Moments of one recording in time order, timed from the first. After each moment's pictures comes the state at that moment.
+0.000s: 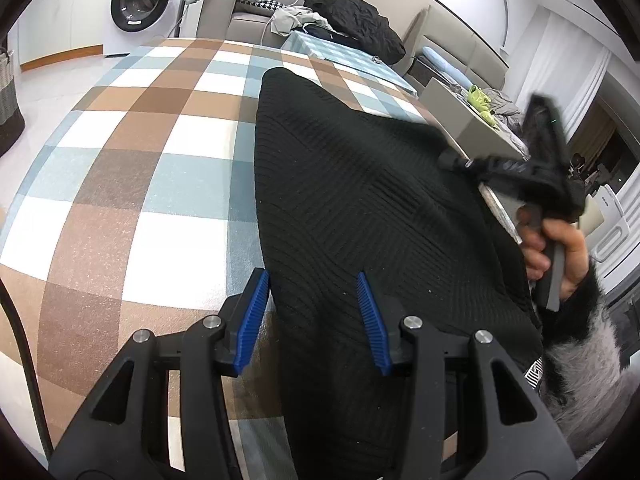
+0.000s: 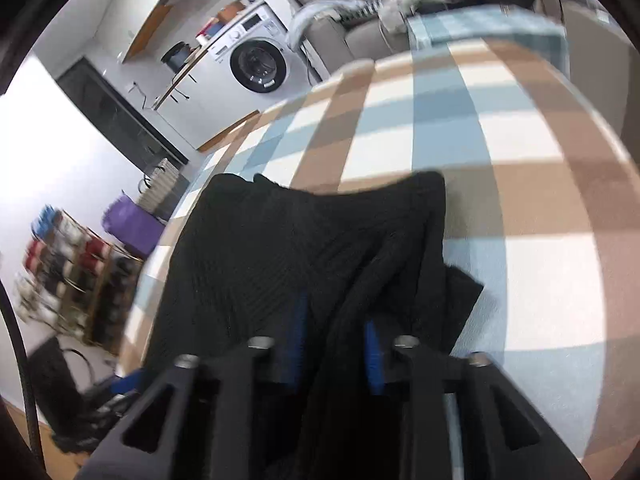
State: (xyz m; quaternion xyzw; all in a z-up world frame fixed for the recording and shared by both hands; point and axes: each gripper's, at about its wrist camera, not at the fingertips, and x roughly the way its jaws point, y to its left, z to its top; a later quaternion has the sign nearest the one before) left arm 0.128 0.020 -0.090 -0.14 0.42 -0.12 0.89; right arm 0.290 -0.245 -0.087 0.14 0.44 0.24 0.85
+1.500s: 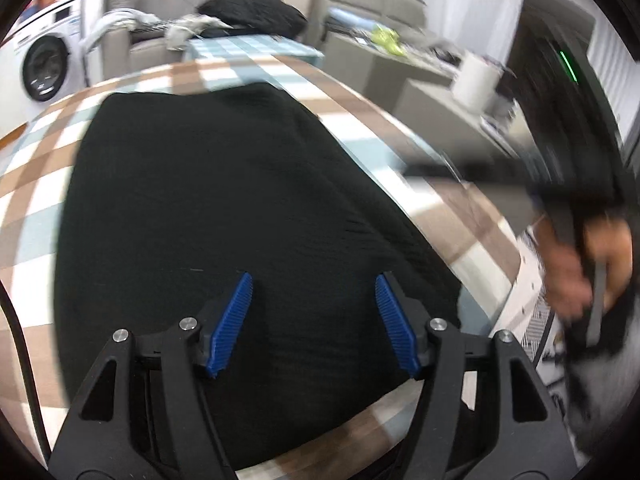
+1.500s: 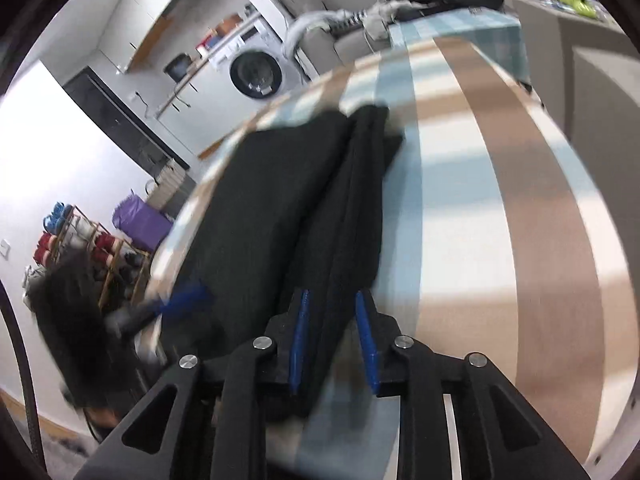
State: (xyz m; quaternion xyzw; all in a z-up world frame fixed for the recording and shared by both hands) left arm 0.095 -0.150 -0.086 0.01 0.42 -0.24 0.87; right arm 0.083 -0.251 -0.070 0.19 0.44 0.22 0.85
